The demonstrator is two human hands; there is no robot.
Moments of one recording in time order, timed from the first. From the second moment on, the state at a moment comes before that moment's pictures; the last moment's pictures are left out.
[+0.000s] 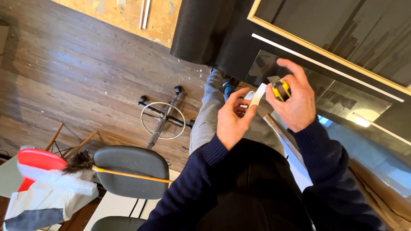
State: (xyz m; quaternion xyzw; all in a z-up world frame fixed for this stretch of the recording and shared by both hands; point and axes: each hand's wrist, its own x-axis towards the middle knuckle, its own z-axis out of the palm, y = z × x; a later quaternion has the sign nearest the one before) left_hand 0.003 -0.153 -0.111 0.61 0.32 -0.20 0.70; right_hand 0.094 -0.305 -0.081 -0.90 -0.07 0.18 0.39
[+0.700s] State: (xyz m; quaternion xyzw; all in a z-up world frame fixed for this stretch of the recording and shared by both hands) left_hand 0.016 -0.142 -0.123 0.69 0.33 -0.17 0.63; right_hand 0.104 -0.278 -0.091 -0.89 0.05 0.25 0.38
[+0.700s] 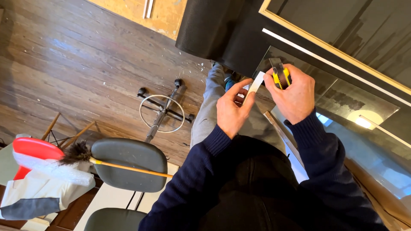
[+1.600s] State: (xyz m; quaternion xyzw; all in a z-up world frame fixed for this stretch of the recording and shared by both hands) left_hand 0.015 -0.145 -0.138 0.69 0.33 -0.15 0.63; right_hand 0.100 -0.275 -0.105 -0.91 0.02 0.18 0.37
